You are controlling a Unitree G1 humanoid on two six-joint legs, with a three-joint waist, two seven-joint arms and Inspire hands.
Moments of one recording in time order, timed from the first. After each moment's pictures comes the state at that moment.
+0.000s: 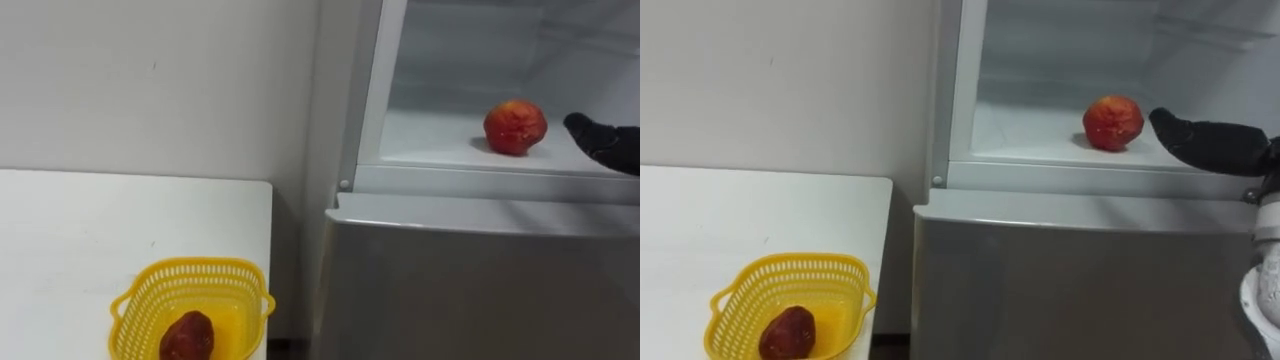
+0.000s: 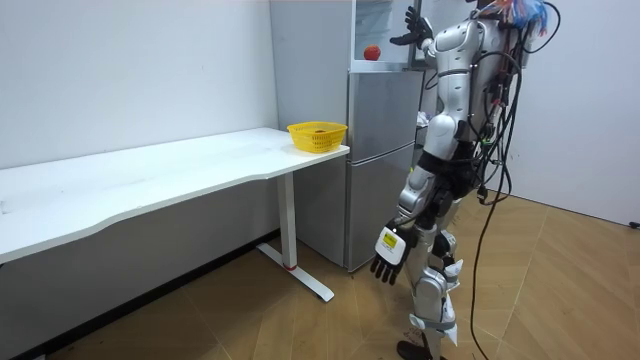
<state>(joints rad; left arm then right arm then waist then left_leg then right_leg) 0.25 0.30 0.04 1.06 0.07 0.08 -0.10 -0.43 -0.55 -0.22 0.00 0.09 0.00 -0.39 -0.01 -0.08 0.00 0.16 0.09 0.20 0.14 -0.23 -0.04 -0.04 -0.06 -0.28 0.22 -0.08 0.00</state>
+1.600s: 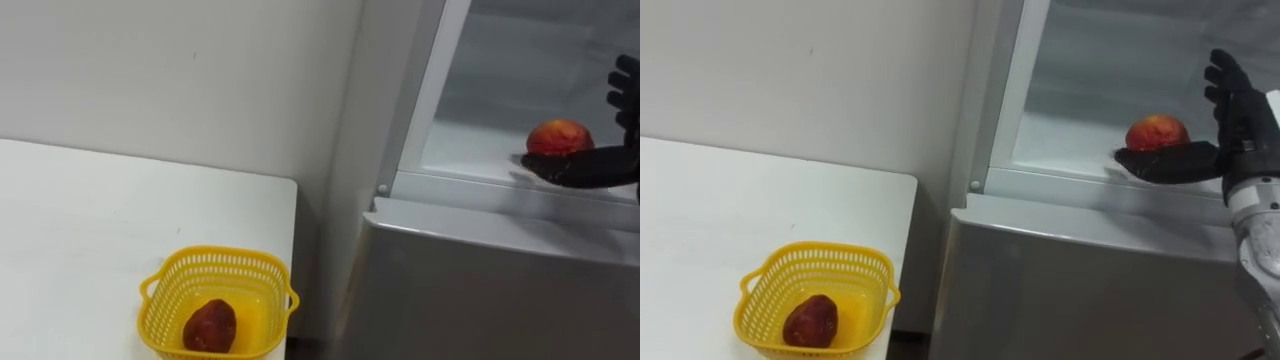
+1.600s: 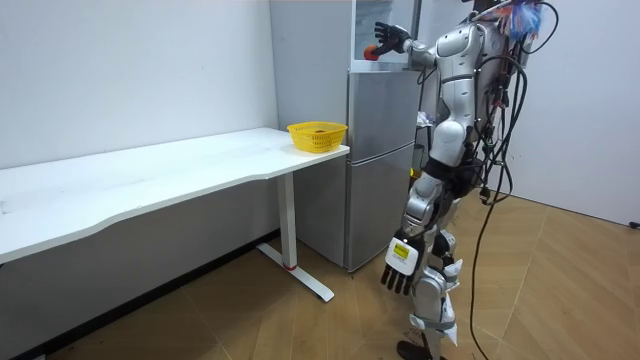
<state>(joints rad) 0.28 0.31 0.11 1.04 0.07 0.15 -0.12 -0.59 -0.68 -0.10 0.35 0.23 0.13 -0.17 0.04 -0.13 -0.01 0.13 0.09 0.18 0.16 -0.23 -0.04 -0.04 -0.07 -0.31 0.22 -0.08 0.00</state>
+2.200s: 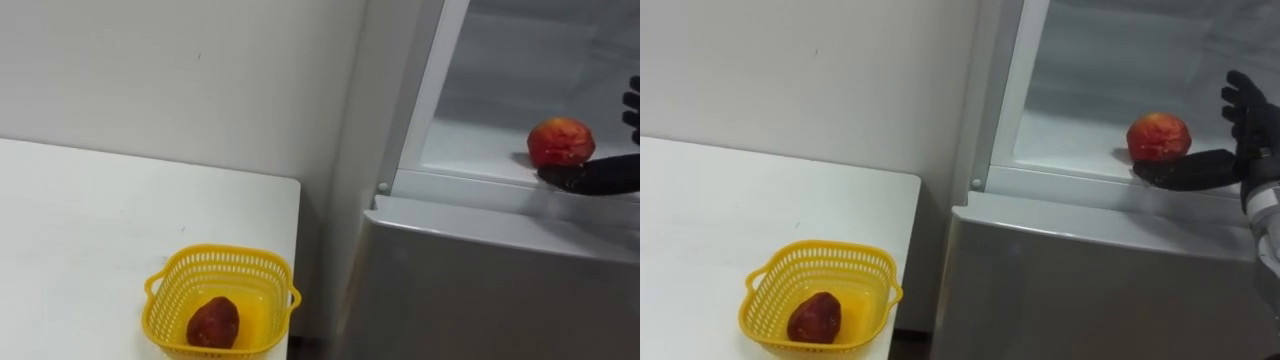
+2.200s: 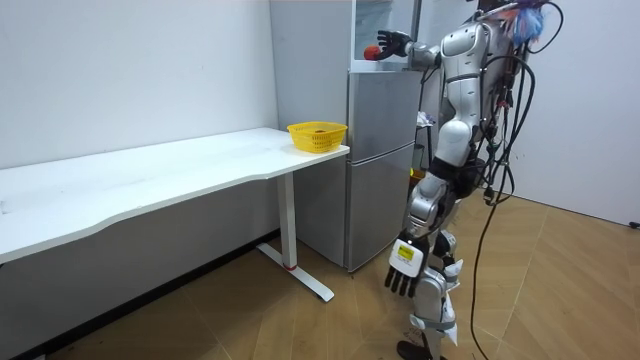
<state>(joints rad) 0.28 0.31 0.12 1.03 0.07 0.16 -0.11 -0.65 -0.72 -0.10 0.47 0.24 0.13 -0.15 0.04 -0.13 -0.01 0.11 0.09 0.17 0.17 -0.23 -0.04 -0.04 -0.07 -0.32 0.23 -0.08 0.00</state>
